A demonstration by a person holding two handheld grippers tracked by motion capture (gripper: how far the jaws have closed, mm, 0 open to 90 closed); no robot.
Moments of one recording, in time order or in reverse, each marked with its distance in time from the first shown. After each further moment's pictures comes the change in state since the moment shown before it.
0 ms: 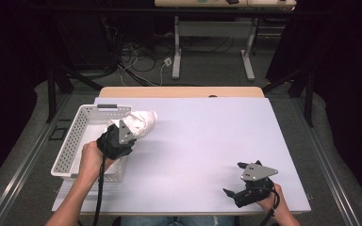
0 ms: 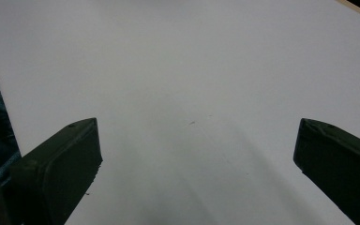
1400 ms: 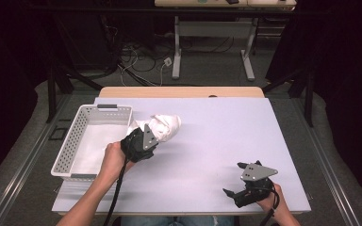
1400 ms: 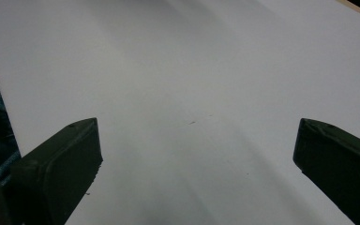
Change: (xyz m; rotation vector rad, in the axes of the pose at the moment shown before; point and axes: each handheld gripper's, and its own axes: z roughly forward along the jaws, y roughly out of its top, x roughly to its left) left arm -0.042 0.037 0.019 -0.069 -0.081 0.101; right arm 0.001 0.000 0.001 -0.001 -0.002 0.002
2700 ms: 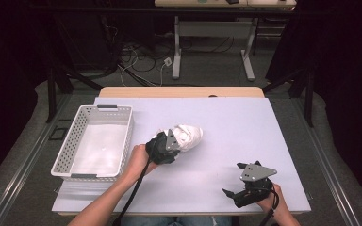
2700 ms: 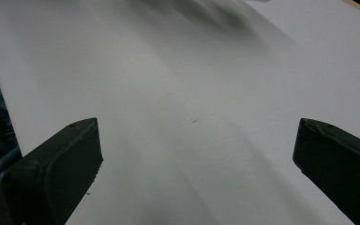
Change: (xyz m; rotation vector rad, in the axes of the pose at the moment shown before) left arm -0.034 0.019 0.063 -0.013 -0.191 -0.004; right arm 0.001 0.000 0.001 0.006 0.000 -0.007
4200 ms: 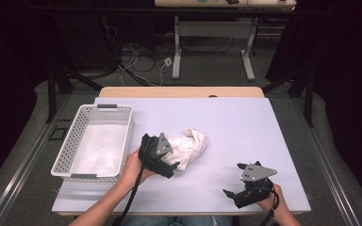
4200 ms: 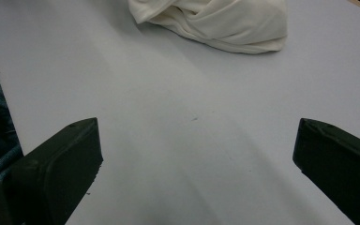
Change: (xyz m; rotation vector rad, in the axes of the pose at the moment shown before) left arm -0.012 -0.013 -0.038 -0.072 -0.004 -0.115; right arm 0.000 -0.001 -0.001 0.009 0.009 -0.004
